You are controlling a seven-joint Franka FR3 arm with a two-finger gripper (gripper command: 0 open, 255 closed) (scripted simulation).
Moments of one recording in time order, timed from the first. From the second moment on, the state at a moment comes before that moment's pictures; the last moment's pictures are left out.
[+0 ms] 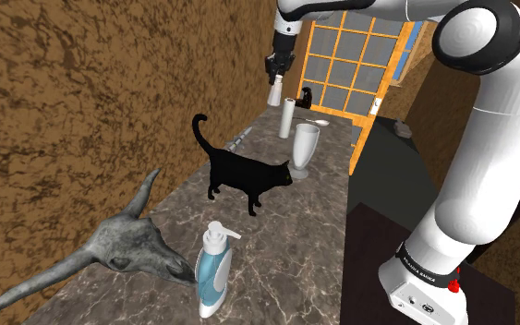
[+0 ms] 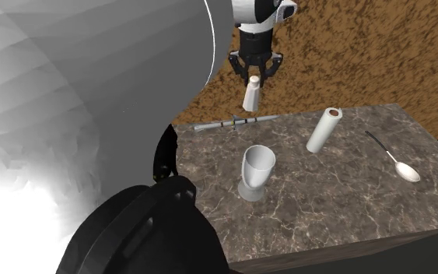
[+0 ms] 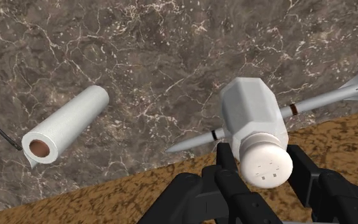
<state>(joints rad) -0.04 0.21 -0.04 -1.48 -0.06 1.84 -0.09</state>
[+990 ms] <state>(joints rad) 0.02 -0.05 0.01 -1.71 -0.08 1.81 0.02</state>
